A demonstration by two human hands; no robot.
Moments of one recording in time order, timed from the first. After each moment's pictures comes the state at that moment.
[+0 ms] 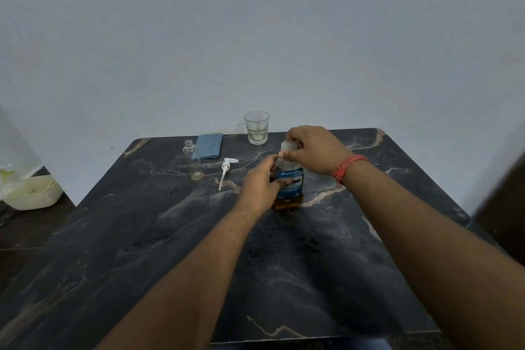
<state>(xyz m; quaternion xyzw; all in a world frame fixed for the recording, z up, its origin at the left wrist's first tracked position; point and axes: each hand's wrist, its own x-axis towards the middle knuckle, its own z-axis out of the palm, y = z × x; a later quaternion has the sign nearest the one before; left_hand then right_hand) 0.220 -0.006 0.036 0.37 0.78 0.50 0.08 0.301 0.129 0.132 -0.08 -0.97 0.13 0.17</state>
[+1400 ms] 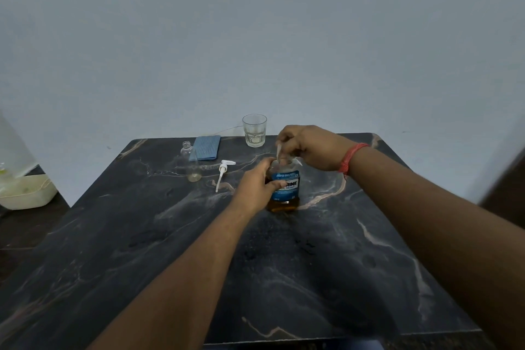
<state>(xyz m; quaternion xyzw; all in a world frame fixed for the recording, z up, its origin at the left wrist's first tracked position) 0.215 -0.007 0.040 0.38 0.80 0.45 0.09 0.306 0.138 0.156 0.10 -0.99 0.05 0.06</state>
